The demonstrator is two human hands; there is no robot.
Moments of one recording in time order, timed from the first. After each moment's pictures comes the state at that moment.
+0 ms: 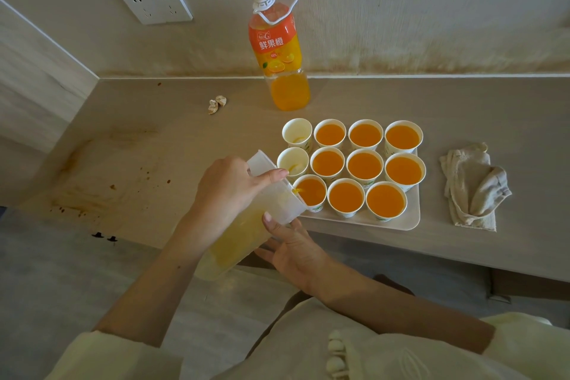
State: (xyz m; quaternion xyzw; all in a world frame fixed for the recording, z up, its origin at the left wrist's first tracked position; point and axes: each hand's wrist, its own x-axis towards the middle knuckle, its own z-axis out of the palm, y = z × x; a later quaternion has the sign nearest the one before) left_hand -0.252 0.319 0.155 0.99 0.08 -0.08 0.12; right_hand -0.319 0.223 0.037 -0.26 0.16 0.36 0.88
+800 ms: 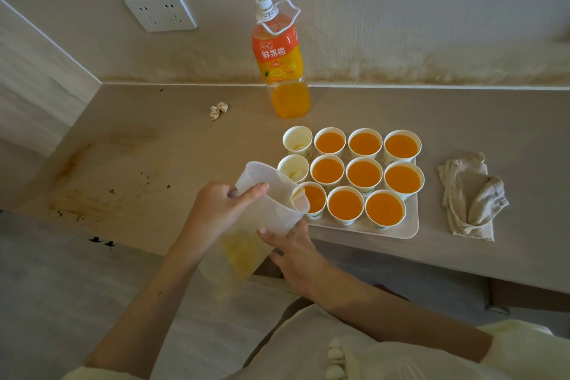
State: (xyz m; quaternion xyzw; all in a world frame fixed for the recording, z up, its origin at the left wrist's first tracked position) left_hand -0.275 0.350 0.135 0.94 0.14 -0.08 0.30; right_hand -0.315 0.226 0.031 -0.36 0.16 0.31 0.87
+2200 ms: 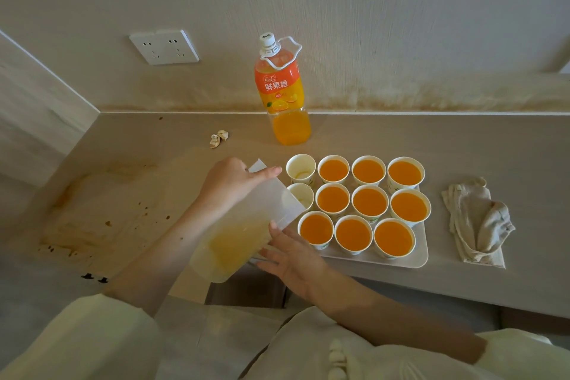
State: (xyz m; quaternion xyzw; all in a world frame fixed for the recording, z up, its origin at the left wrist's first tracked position) left_hand -0.175 0.351 0.150 0.97 0.09 -0.09 0.21; right_hand -0.270 0.239 0.029 -0.34 0.12 0.35 0.86
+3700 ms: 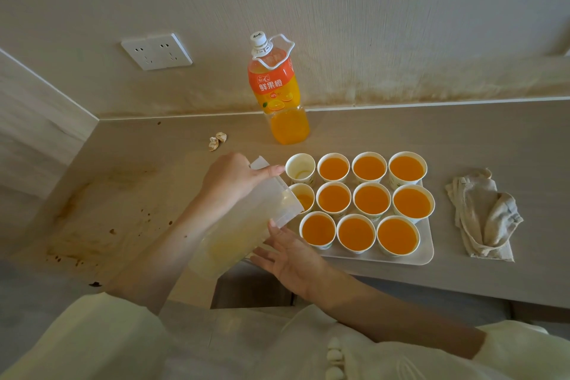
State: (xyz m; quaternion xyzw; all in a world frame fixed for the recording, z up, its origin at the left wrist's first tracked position) left_hand -0.160 0.341 0.154 0.98 0.07 -0.10 0.13; right_hand -0.264 0.238 0.045 -0.27 0.13 0.36 0.89
